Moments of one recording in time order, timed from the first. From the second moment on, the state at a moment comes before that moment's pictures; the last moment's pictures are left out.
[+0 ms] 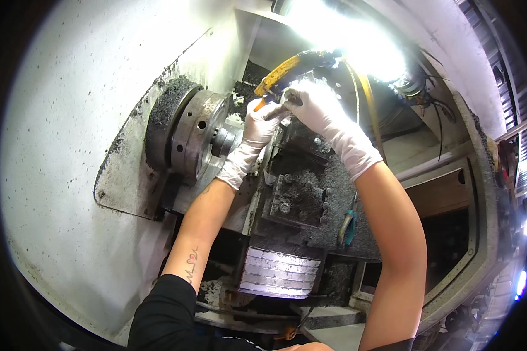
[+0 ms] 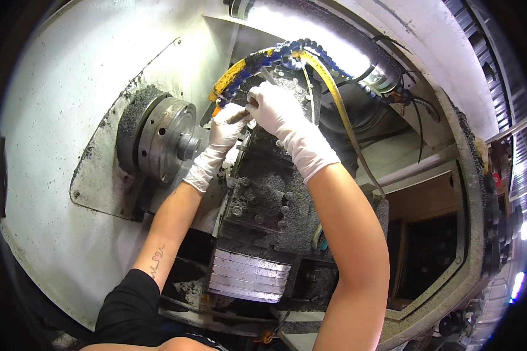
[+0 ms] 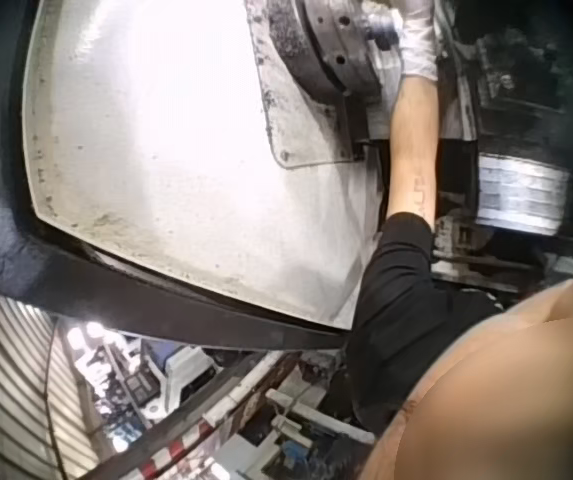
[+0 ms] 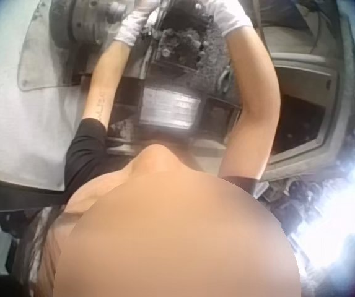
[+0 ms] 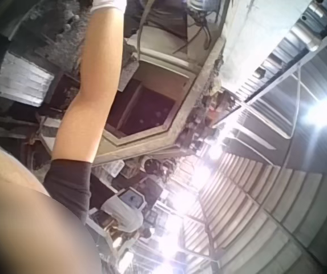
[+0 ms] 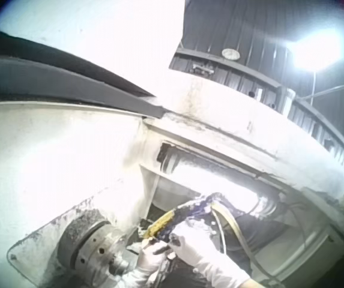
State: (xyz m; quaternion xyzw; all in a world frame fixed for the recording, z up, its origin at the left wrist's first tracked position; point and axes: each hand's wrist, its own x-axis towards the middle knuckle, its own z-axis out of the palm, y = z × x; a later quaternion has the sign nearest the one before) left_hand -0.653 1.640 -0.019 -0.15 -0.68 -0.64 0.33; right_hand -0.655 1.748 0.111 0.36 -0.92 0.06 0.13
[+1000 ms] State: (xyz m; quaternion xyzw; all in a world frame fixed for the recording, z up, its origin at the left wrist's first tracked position) left_hand -0.649 1.643 -0.014 -0.15 -0.70 -0.60 0.37; right_hand -0.658 1.733 0.111 0.26 -0.96 0.04 0.13
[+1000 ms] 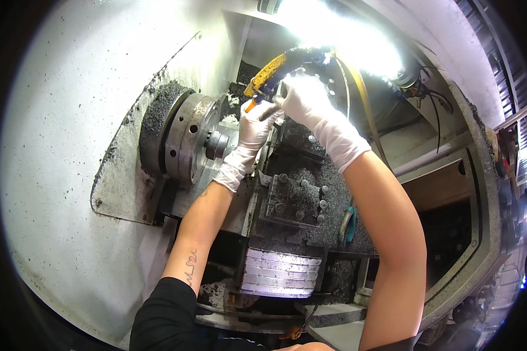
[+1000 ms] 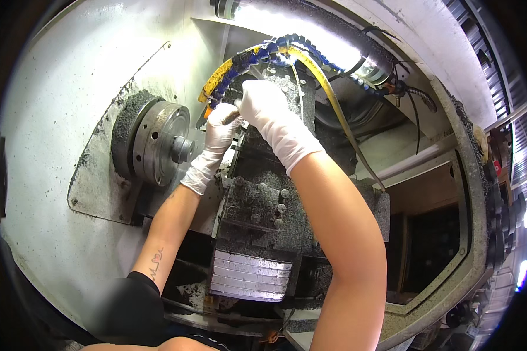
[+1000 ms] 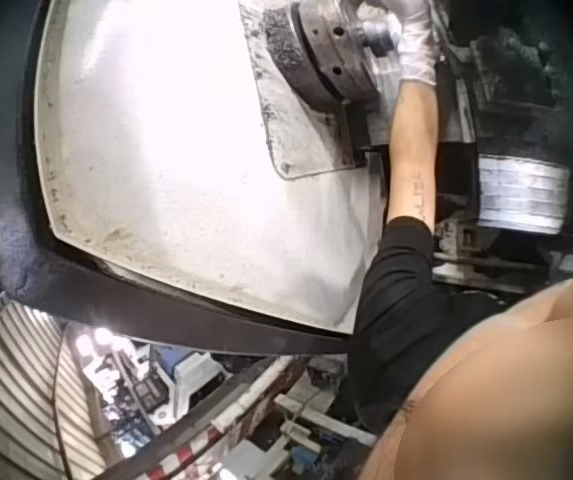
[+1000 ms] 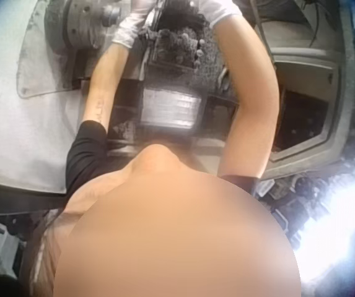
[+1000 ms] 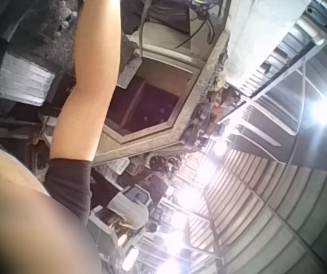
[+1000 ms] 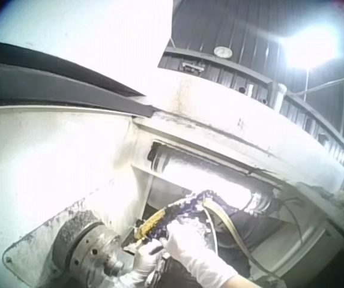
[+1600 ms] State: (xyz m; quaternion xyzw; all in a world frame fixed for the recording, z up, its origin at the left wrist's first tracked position) left_hand -0.644 1.647 -0.005 -0.15 -0.65 -0.67 0.33; right_hand -0.652 1.730 0.107 0.23 -0.96 0.09 0.16
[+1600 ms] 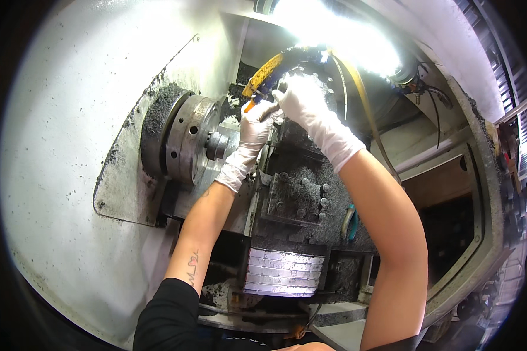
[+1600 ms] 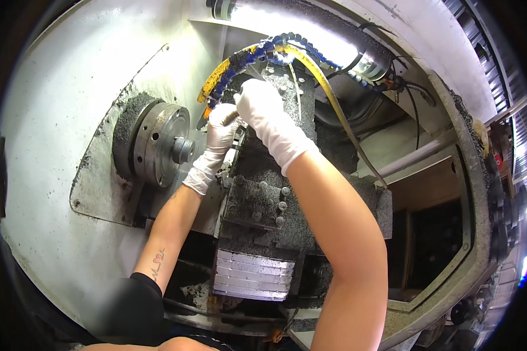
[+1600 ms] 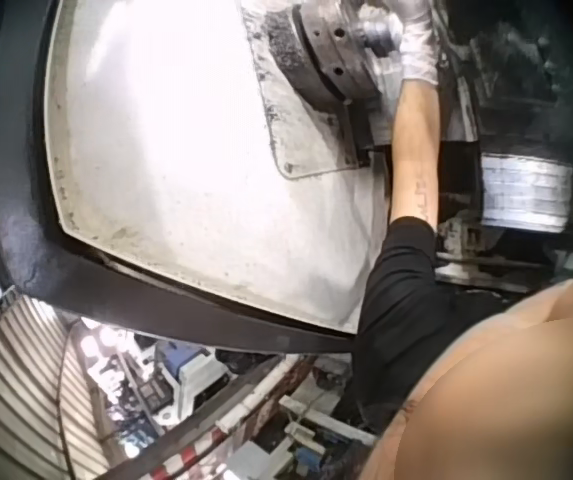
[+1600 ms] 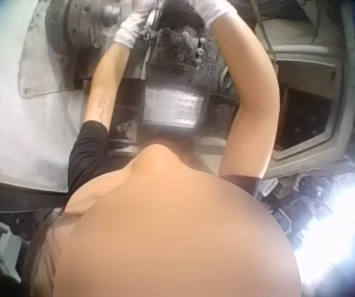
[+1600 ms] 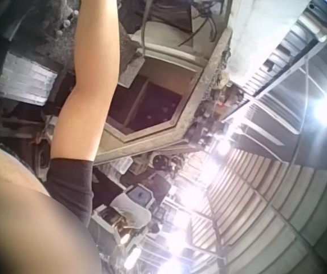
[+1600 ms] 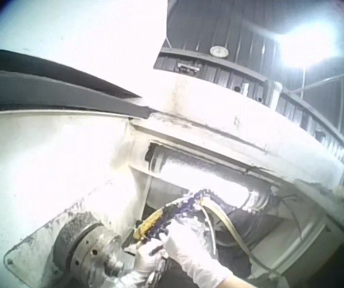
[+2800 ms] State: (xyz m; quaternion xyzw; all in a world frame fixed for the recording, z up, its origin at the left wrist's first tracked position) left_hand -0.645 1.644 -0.006 -0.13 -0.68 -0.62 0.37; right_hand -0.645 1.728 0.111 0.30 -0.94 -0.02 0.17
